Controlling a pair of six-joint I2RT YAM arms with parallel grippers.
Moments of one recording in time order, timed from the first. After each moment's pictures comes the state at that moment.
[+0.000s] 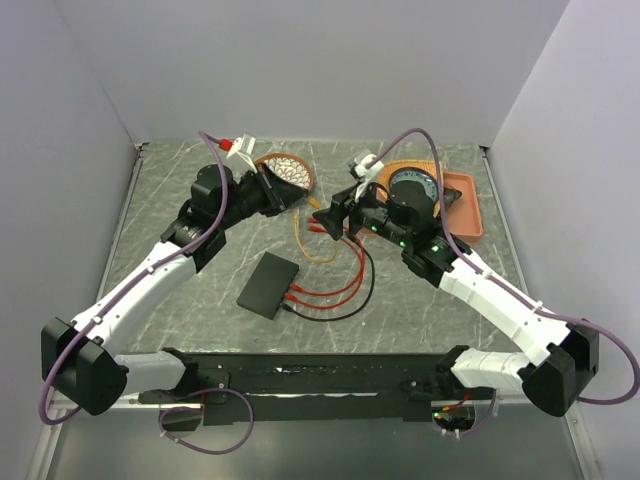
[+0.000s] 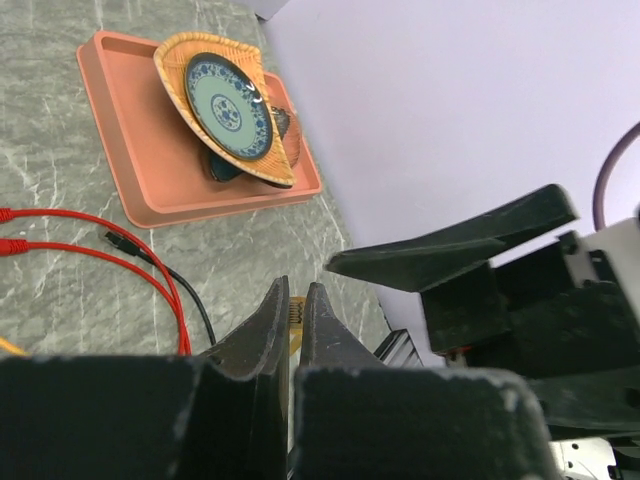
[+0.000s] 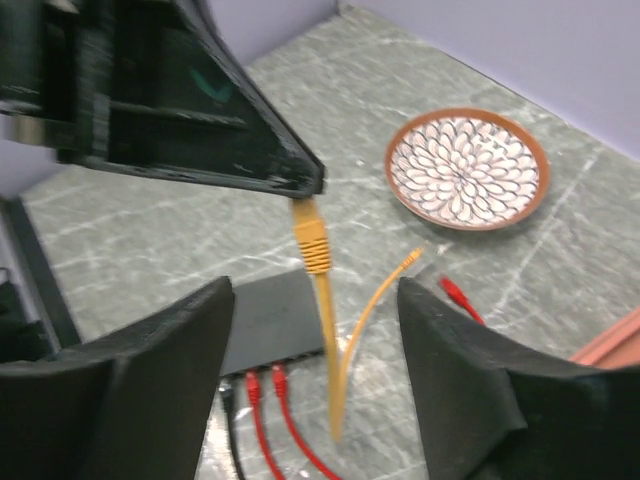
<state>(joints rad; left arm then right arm) -0.52 1.23 1.09 0.04 0.31 -0.84 0.68 1.17 1.06 -0.02 -0.21 0.07</state>
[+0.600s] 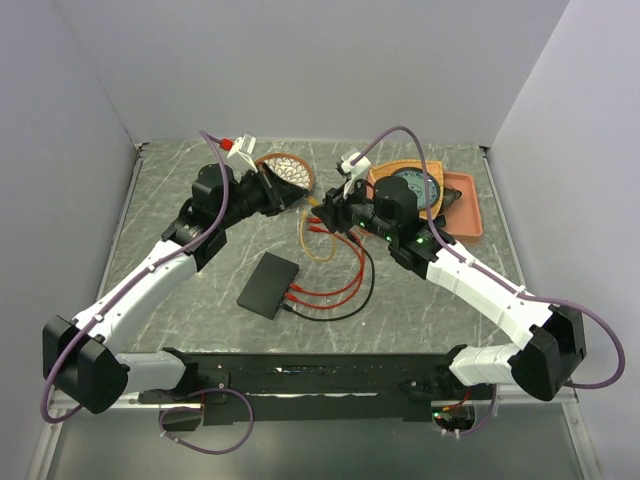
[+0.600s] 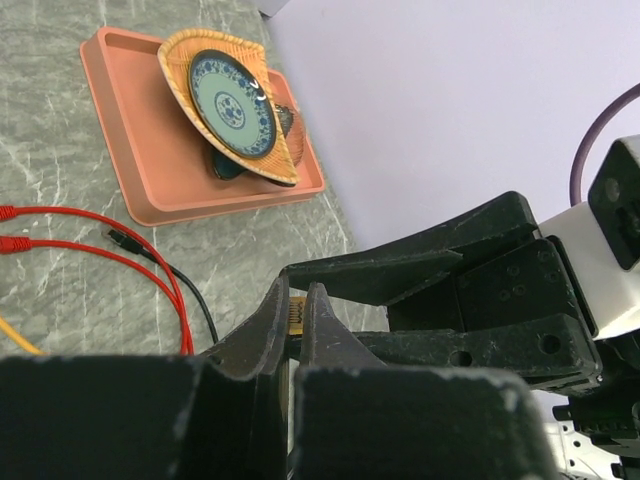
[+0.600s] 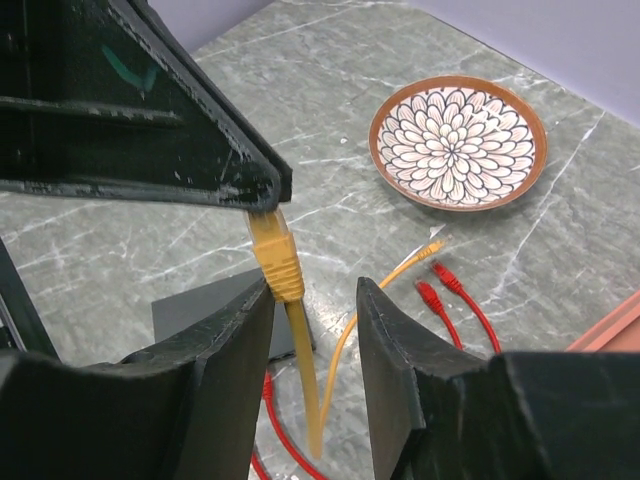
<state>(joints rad) -0.52 1.24 1.10 0.03 0.32 -0.83 0.69 1.28 1.10 -0.01 -0.16 0.07</state>
